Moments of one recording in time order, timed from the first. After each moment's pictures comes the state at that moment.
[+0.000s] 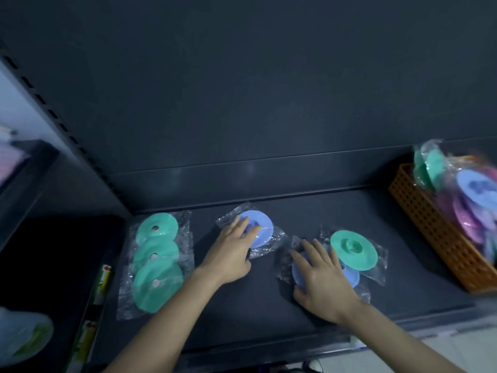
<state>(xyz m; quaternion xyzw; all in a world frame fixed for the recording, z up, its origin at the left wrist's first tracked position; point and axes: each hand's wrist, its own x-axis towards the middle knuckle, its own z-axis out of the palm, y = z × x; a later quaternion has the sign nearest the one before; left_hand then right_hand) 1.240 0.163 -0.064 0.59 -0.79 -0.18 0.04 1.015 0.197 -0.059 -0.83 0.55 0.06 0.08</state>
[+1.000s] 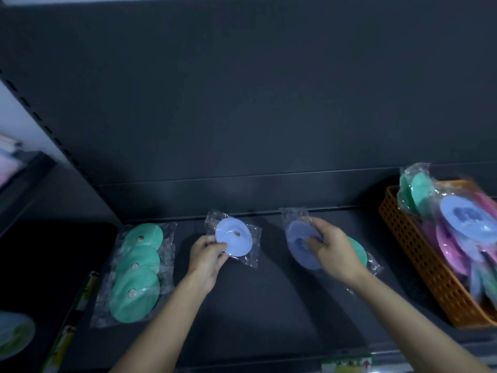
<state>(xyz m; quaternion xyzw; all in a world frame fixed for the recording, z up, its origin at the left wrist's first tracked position) 1.207 0.148 -0.053 0.61 -0.14 -0.53 0.56 0.965 0.125 0.004 -0.69 0.56 -0.29 0.36</state>
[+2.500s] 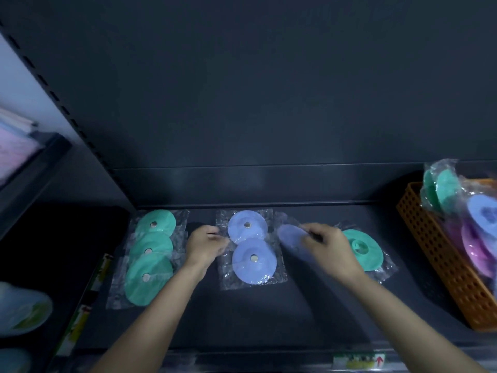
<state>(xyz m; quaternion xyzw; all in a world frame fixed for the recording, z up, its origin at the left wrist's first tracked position) 1.242 0.155 -0.061 0.73 -0.28 -0.45 0.44 0.996 0.130 -0.015 -0.68 0.55 -0.29 0.38</state>
